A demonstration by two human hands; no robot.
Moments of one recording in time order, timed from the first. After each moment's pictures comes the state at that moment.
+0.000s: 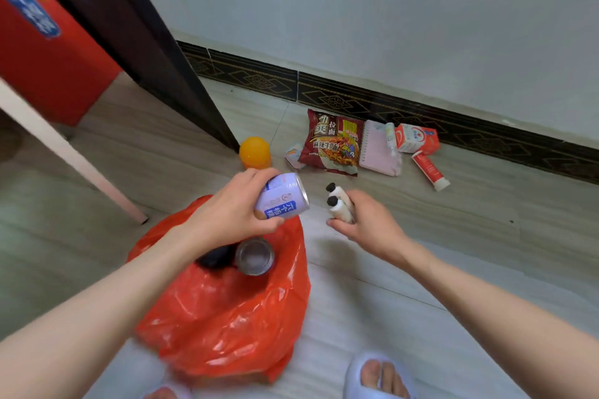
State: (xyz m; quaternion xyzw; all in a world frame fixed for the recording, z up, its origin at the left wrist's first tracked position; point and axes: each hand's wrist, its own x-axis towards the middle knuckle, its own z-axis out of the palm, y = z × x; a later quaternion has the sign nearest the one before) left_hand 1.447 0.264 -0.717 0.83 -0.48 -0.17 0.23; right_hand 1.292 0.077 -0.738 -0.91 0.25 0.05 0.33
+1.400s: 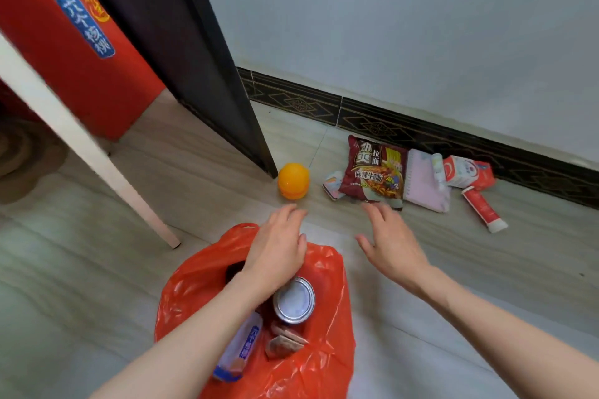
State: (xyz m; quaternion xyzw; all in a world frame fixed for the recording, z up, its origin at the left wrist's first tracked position) left_hand 1.453 0.262 -0.765 0.89 -0.38 -0.12 0.22; right_hand 1.351 0.087 -0.760 -0.95 0.22 0.08 0.19
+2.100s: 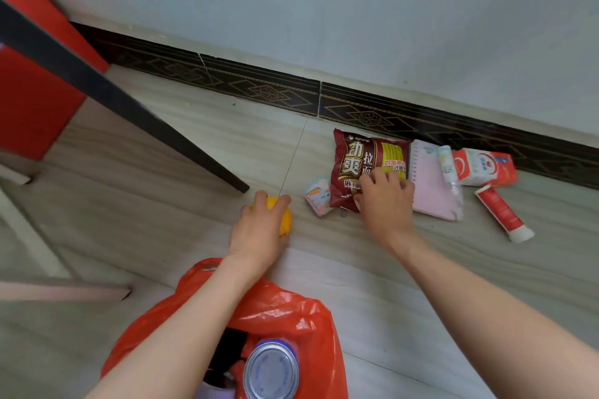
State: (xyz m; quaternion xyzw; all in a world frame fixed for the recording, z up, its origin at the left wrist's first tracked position) left_hand 1.533 0.188 -0.815 0.92 -0.32 -0.24 0.02; right_hand 1.441 0.007 -0.831 -0.95 0.31 0.05 0.04
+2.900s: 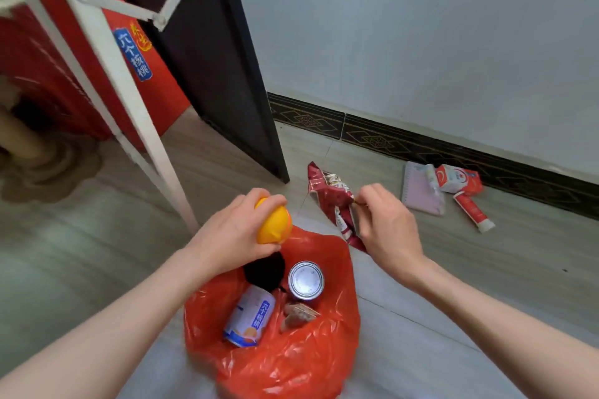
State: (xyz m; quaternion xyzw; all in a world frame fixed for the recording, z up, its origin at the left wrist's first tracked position) left_hand 1.468 0.346 -0.678 0.87 -0.45 -0.11 0.13; right_hand 1.339 0.143 -0.682 -0.94 0.16 -0.22 0.21
